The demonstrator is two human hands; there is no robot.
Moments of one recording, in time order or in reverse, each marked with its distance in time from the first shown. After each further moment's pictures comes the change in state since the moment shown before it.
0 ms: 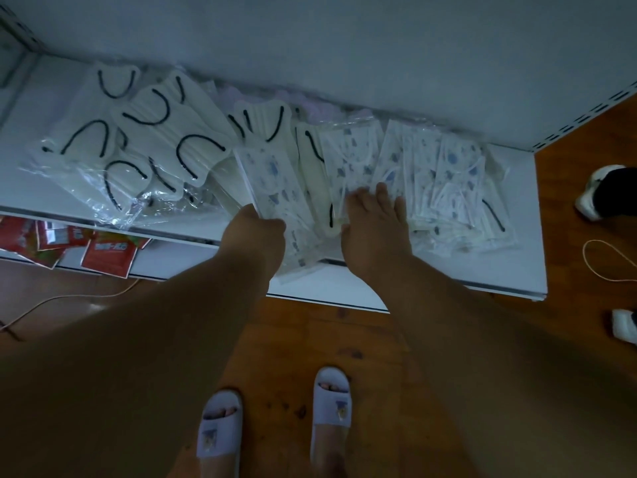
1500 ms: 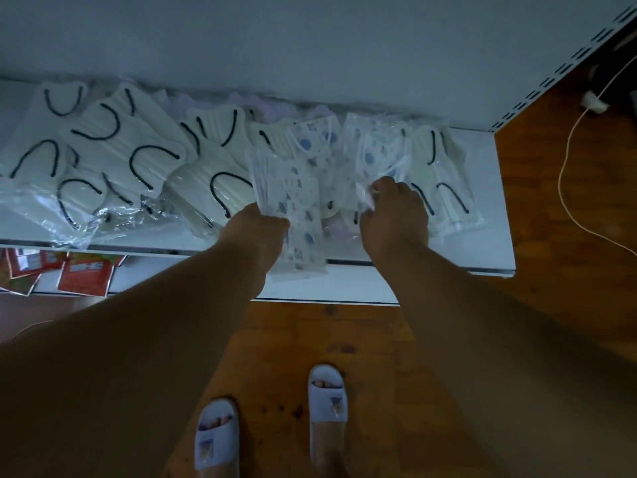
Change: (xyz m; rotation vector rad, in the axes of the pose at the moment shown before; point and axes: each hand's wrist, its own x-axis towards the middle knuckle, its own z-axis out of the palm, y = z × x) left_hand -0.008 0.010 0.045 0.110 -0.104 0.024; right_hand -0.010 0.056 -0.018 0.240 0.284 0.322
